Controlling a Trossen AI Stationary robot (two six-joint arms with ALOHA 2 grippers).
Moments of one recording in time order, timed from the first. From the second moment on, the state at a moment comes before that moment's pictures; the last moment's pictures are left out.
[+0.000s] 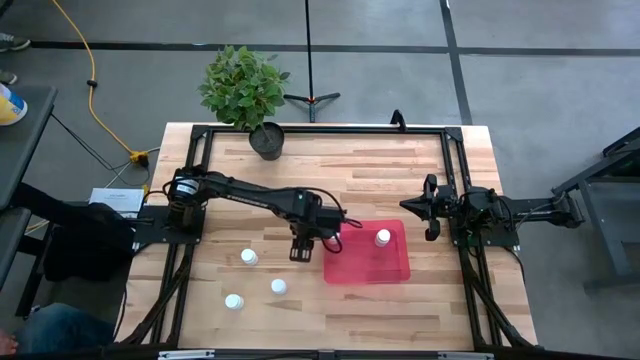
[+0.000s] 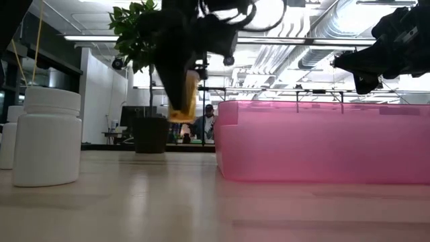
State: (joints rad) left arm -0.11 1.98 1.66 -1.11 0.03 0.00; right arm 0.03 0.07 0.01 0.04 0.14 0.20
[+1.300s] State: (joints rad) left arm -0.07 1.98 1.81 -0.90 0.01 0.07; right arm 0.03 0.07 0.01 0.04 0.14 0.20
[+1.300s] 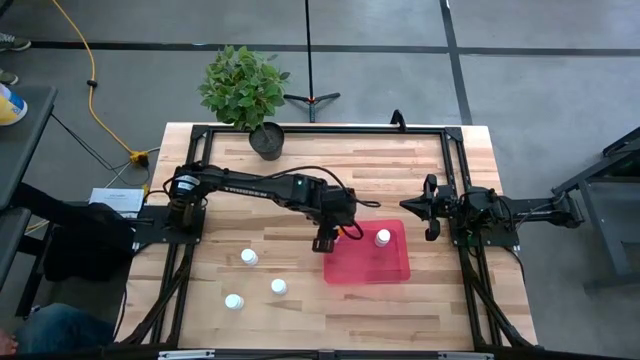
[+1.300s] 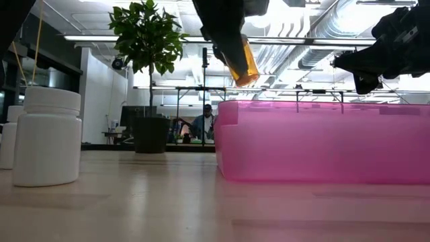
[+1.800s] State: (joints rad) left arm -0.04 2.04 1.81 -0.77 0.06 0.10; right arm 0.03 0.08 0.01 0.04 0.14 0.20
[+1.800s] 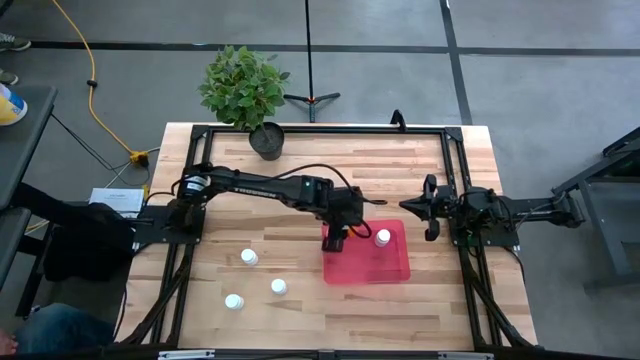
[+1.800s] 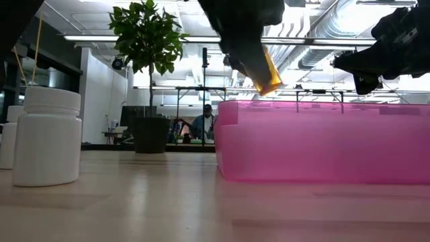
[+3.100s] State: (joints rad) left arm -0.05 2.20 1.81 -0.65 0.08 0.10; right arm 0.03 0.11 0.01 0.04 0.14 0.20
